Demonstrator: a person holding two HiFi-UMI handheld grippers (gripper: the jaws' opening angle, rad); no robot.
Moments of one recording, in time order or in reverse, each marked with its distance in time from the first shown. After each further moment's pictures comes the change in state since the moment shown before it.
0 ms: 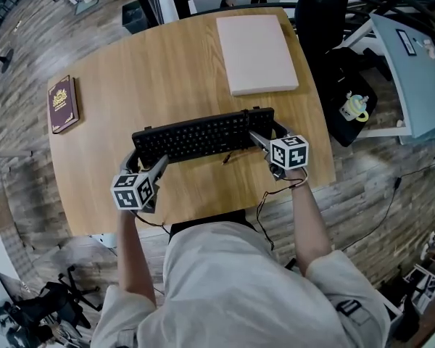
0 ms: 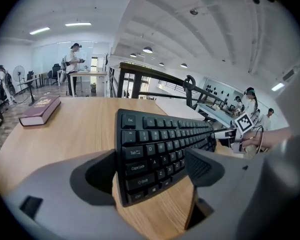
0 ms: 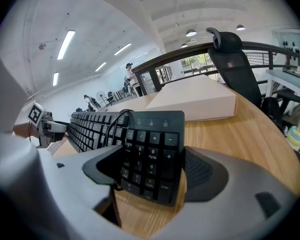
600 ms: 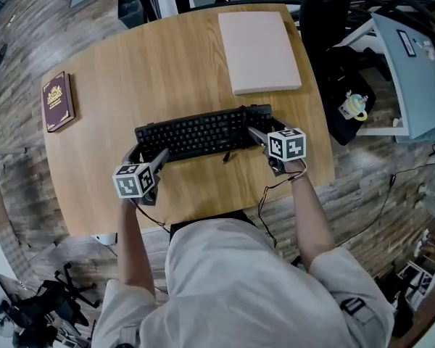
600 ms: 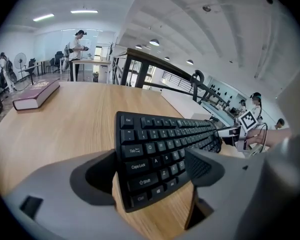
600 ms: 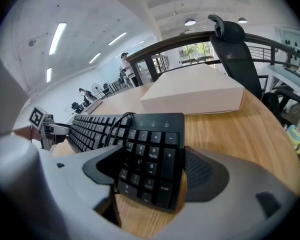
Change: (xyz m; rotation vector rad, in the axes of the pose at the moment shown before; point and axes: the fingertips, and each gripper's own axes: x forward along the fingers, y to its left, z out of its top) left arm 0.037 0.023 -0.022 -0.077 0.079 -0.010; right arm 0.021 -0.006 -0.007 0.018 0.126 -0.034
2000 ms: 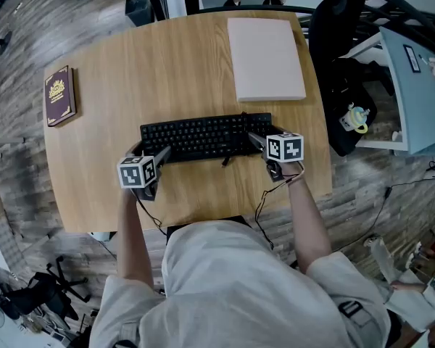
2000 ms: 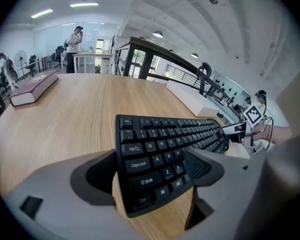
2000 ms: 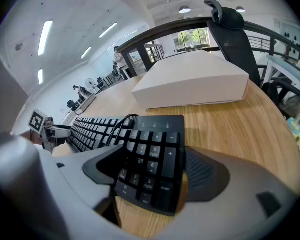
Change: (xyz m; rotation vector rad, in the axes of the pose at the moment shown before) left arm 0.030 0.015 -0.007 -0.024 0.086 0.025; right arm 0.016 -0.007 -0.007 0.063 0.121 -0.024
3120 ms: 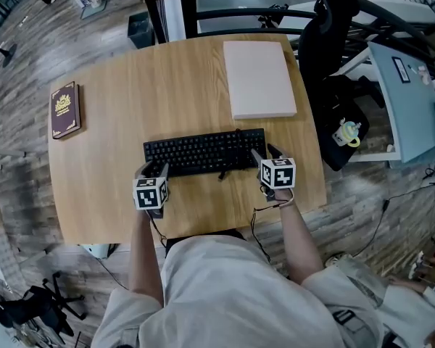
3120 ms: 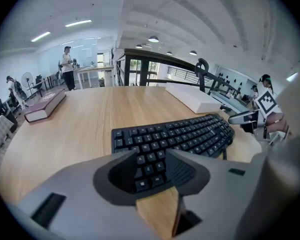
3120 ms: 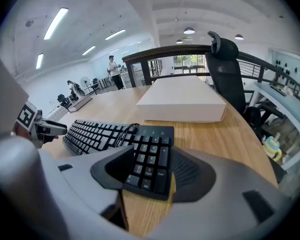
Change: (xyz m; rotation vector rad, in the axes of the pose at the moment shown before) left arm -0.015 -0.019 -0.006 0.099 -0.060 0.141; right arm -0.040 0.001 0.006 -0.104 -0.148 -0.159
